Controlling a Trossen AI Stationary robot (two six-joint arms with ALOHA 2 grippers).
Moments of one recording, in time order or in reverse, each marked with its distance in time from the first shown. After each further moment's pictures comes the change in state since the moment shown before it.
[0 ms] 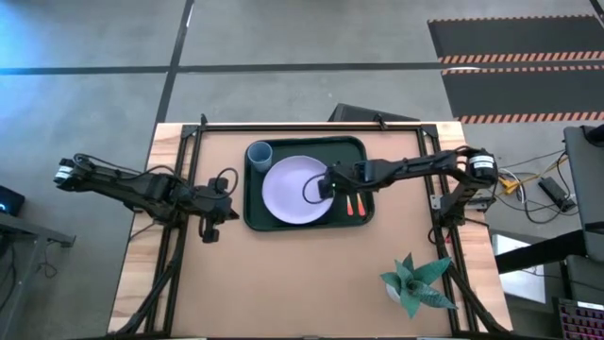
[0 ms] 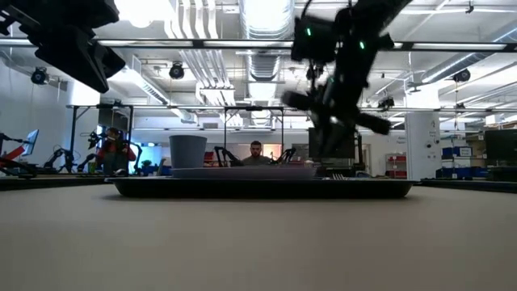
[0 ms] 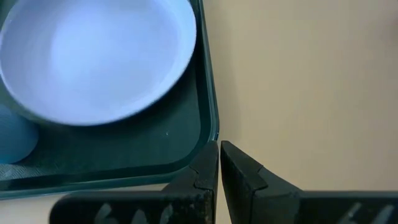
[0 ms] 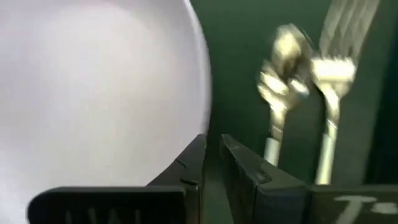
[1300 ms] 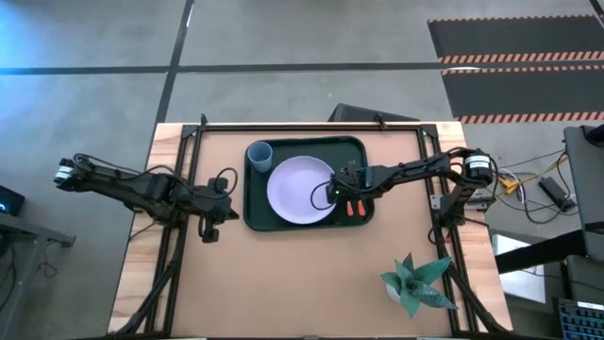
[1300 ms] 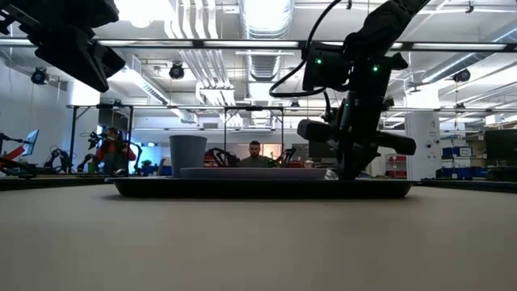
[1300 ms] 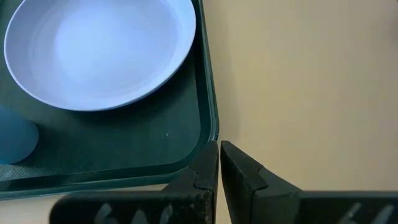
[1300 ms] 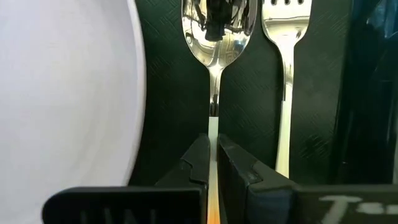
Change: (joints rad) left arm 0.000 -0.004 0.000 0.000 0.000 -0.001; right arm -0.002 0.033 -0.115 0.015 -0.013 0.103
